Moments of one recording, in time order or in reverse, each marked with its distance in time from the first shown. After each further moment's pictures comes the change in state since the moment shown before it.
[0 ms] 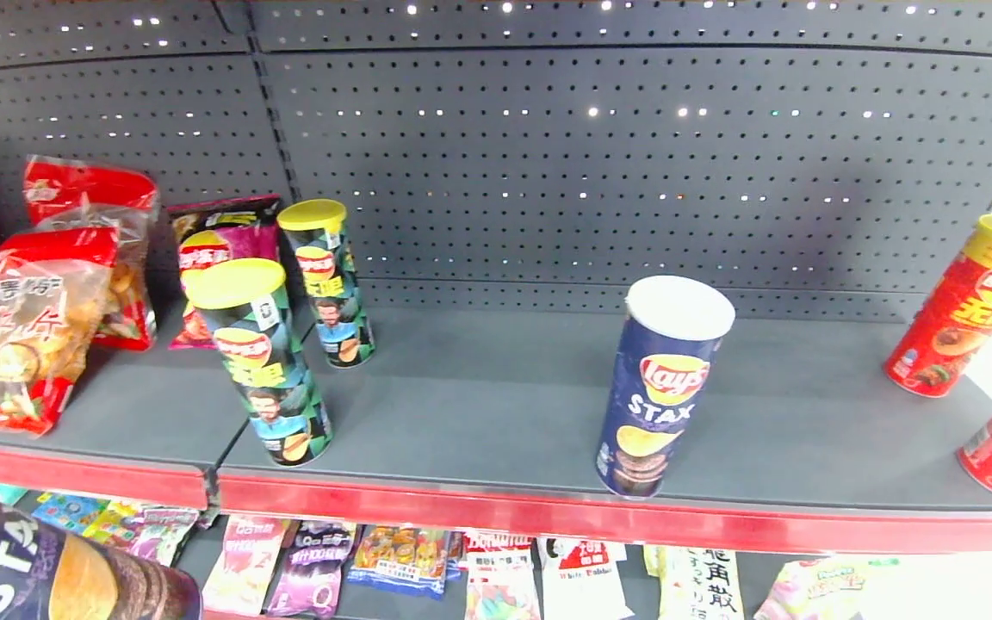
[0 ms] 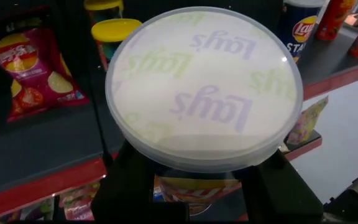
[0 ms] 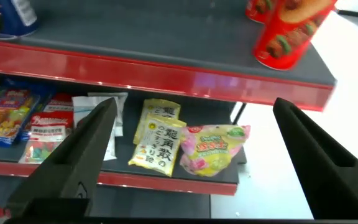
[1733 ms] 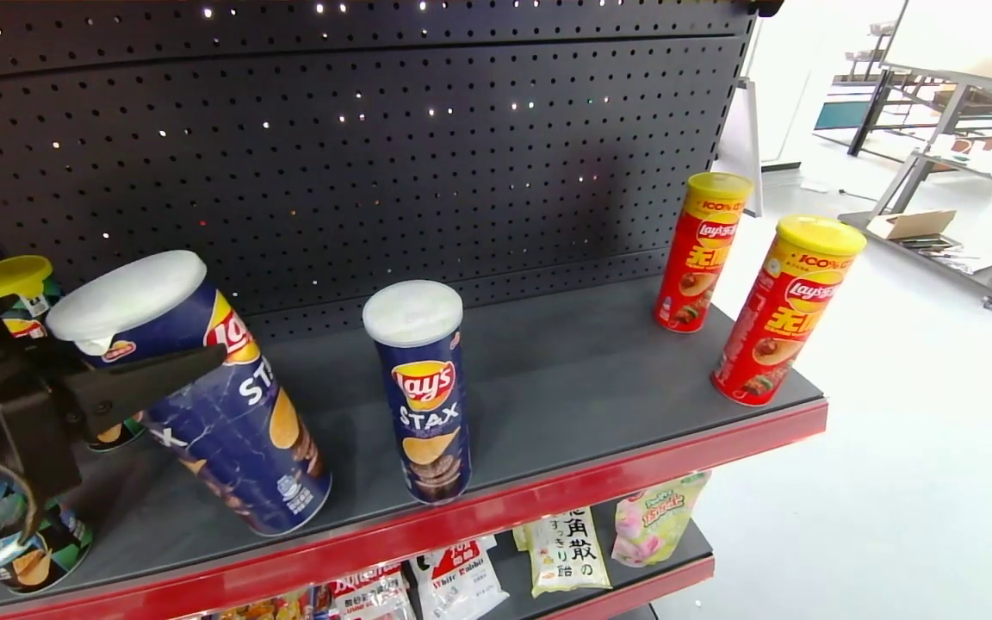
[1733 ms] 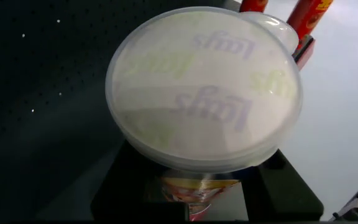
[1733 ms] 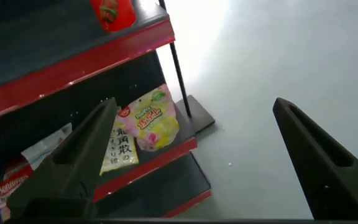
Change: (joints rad) left arm -0.112 0.585 -0.085 -0.333 0.005 -0.012; right arm 0.000 0.000 0.003 0.001 -0.102 0.363
